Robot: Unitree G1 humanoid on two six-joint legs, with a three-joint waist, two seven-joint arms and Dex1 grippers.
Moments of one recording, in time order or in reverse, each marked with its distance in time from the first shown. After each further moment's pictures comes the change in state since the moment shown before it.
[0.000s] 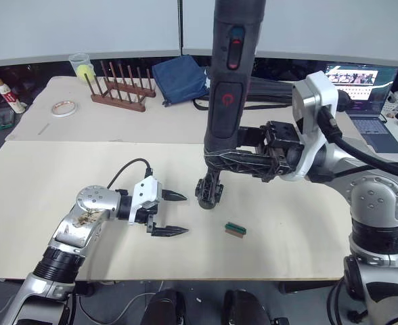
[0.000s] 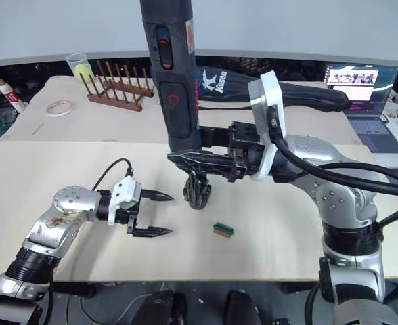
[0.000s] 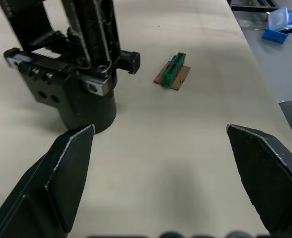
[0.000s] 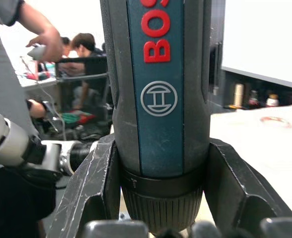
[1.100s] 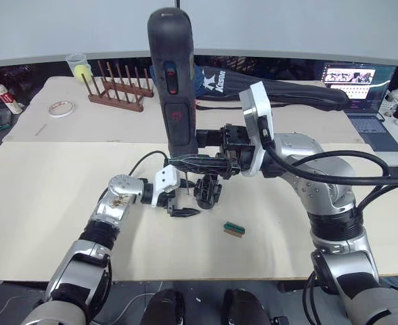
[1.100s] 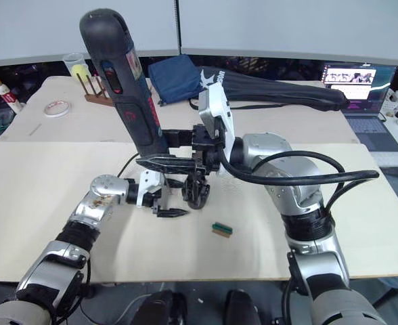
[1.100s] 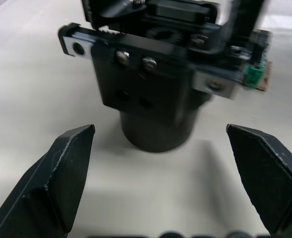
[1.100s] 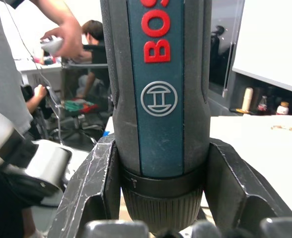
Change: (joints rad) left arm -0.327 -0.268 -0.077 0.664 0.190 -0.310 0.009; right arm -0.077 0.166 0.144 0.138 -0.275 -0.137 0.109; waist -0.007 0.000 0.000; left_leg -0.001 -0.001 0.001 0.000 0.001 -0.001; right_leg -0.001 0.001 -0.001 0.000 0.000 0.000
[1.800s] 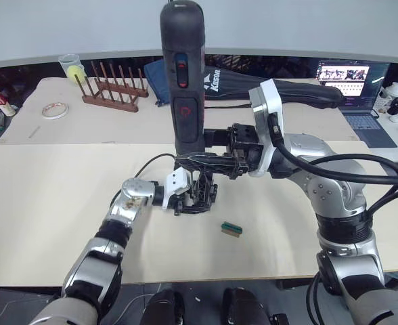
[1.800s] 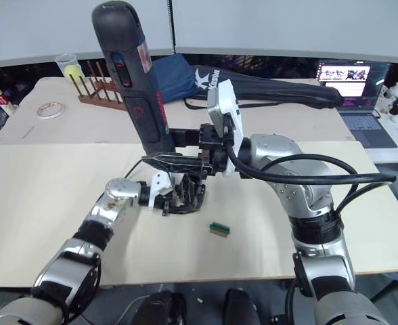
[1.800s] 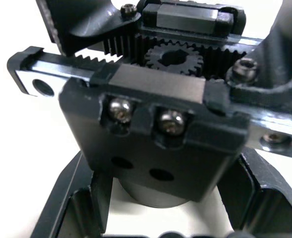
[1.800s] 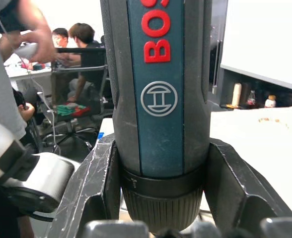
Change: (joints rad) left arm 0.129 -0.054 0.018 -0.183 0.037 0.078 0.112; right arm 0.035 -0.038 -0.028 -0.035 0.026 0.029 -0.028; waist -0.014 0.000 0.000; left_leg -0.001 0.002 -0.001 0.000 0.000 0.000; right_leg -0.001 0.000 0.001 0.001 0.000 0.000
